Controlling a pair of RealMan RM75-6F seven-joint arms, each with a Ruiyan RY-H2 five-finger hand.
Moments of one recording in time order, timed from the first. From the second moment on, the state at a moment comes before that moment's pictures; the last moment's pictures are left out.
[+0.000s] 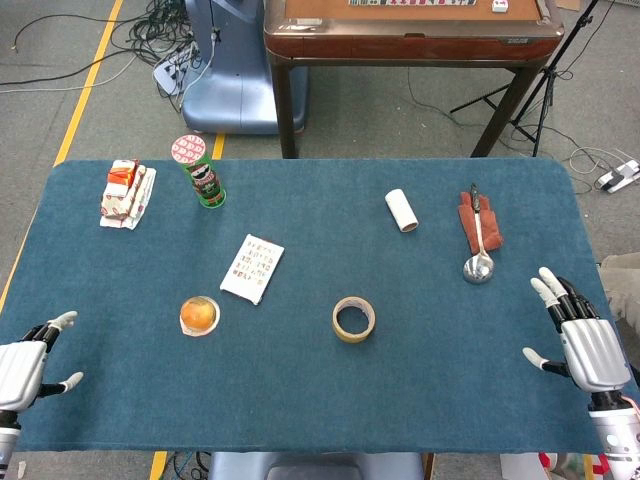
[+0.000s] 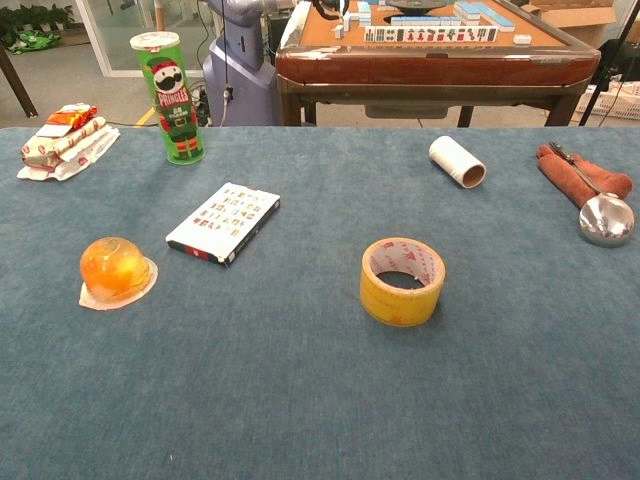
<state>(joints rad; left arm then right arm) -0.12 -1.08 -0.02 -1.64 1.43 1.37 0.09 0.11 -1.11 0.04 -1.59 -1.56 1.46 0.07</state>
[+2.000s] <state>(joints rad) -0.87 -1.38 -0.23 -1.28 0.98 0.59 0.16 0.10 -1.05 0.10 -1.59 -1.45 1.45 0.18</state>
